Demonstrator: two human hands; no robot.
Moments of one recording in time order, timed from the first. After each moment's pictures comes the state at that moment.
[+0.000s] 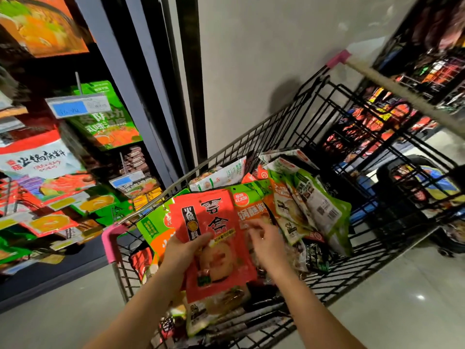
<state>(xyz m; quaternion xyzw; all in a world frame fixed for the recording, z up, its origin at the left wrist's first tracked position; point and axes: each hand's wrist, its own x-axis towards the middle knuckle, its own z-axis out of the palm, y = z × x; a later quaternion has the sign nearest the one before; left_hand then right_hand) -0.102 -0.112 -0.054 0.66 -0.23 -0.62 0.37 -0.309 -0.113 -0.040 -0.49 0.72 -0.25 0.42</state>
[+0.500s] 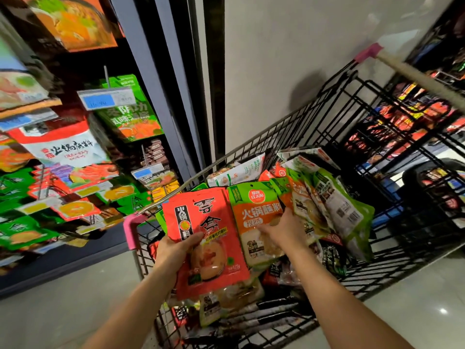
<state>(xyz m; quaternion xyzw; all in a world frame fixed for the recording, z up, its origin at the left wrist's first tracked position) -0.053 -0.098 -0.062 0.71 -0.21 -0.56 0.37 -0.330 -0.162 -0.088 -0.48 0.79 -0.08 0.36</state>
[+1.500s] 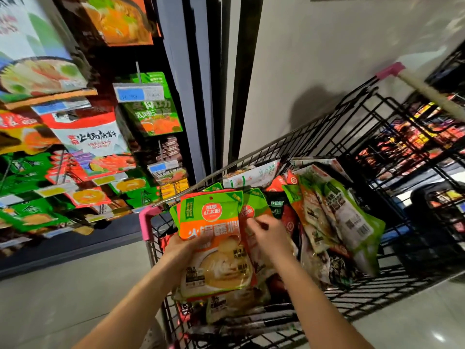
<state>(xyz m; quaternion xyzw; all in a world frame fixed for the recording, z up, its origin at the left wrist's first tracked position) -0.040 -0.083 -0.041 0.63 -0.19 -0.65 0.38 -0.260 -0.136 -0.042 -0.54 0.68 -0.21 0.46</state>
